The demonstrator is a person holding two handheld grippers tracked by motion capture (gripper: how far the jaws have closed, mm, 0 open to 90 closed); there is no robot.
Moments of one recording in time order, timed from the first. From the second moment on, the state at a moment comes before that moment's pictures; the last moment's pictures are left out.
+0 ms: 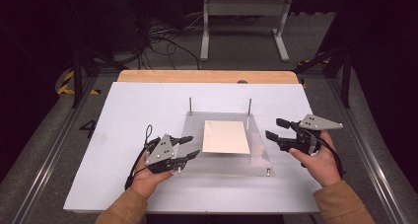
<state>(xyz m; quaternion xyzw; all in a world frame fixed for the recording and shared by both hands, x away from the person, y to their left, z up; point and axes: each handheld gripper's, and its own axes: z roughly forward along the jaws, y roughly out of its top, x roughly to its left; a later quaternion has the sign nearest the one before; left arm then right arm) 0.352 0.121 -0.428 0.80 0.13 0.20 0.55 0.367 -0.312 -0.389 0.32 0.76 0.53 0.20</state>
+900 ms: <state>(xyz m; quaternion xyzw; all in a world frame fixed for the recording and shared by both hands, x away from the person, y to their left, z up) 0.352 0.122 -0.426 0.80 0.13 0.19 0.55 0.326 -0.303 -0.404 0.22 0.82 0.48 0.23</state>
